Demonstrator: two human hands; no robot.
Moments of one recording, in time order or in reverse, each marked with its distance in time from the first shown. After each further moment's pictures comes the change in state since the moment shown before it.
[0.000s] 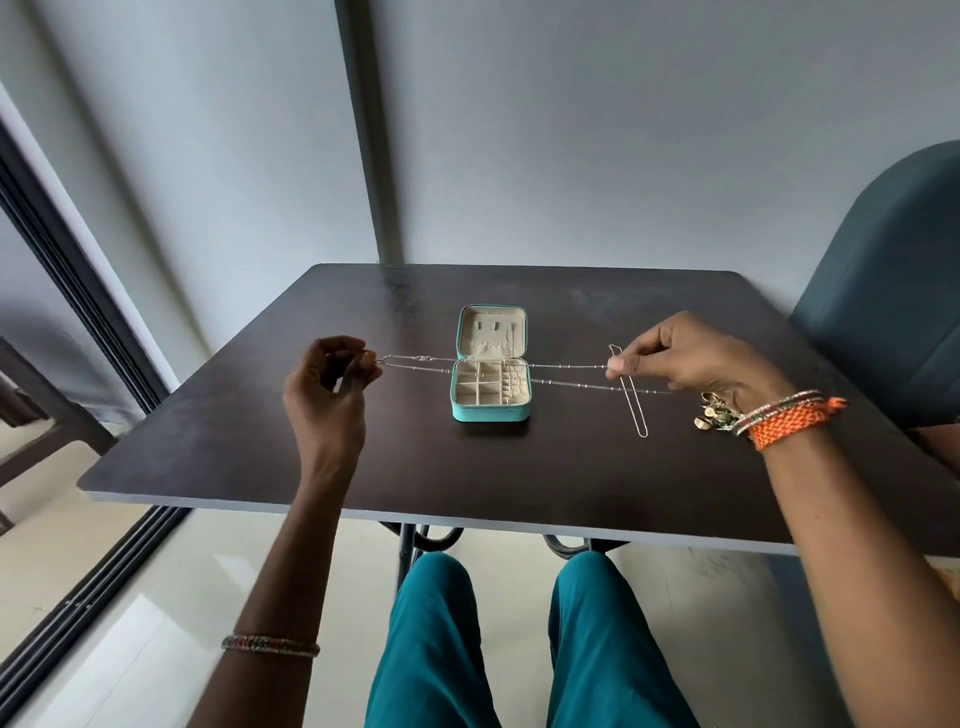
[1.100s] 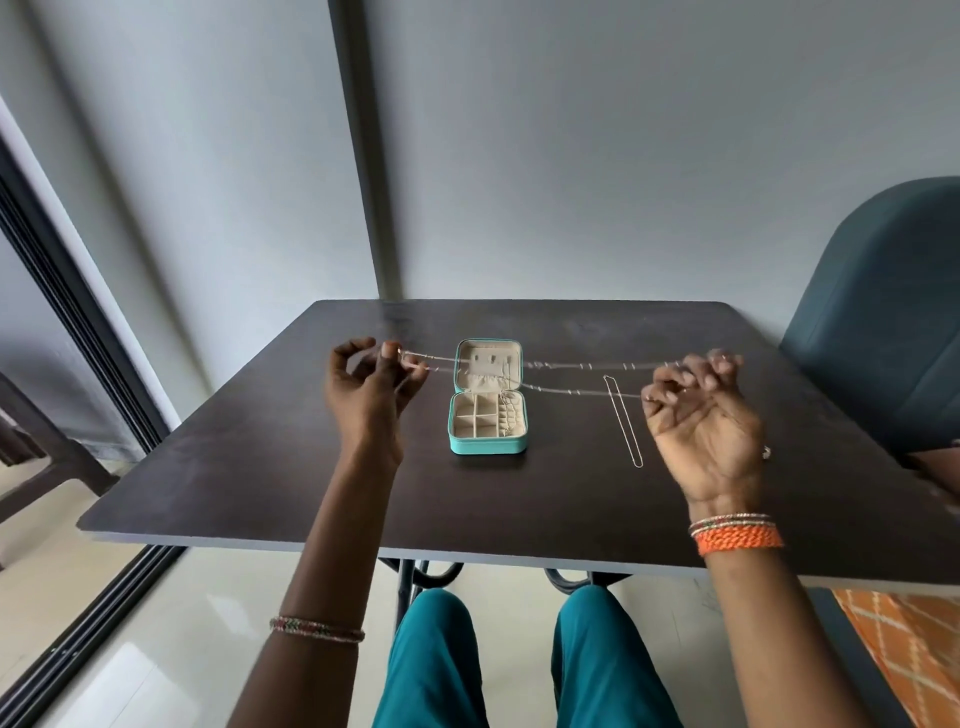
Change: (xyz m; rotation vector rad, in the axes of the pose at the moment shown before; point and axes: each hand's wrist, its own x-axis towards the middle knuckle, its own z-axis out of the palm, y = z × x) left_hand 0.006 0.040 0.052 -0.491 0.078 -0.376; right_hand -0.024 0.024 0.041 1.772 -0.019 -0.515
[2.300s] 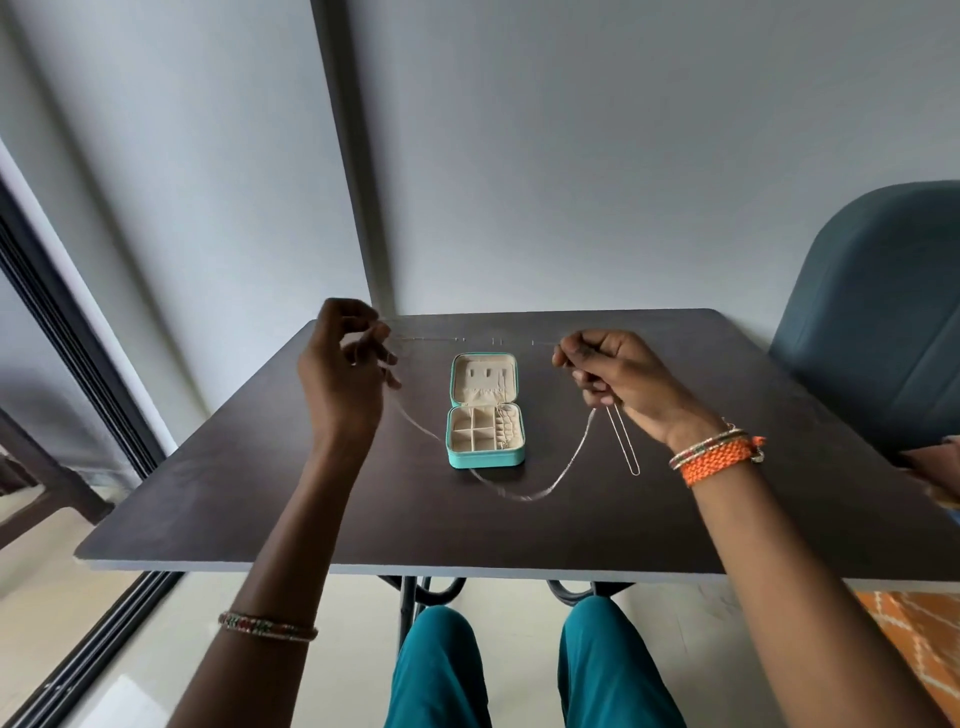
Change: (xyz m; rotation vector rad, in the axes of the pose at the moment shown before) left_hand 0.011 0.033 0.003 0.600 -0.223 0.519; right_hand 0.046 0.013 0.049 -1.124 -0.110 0.209
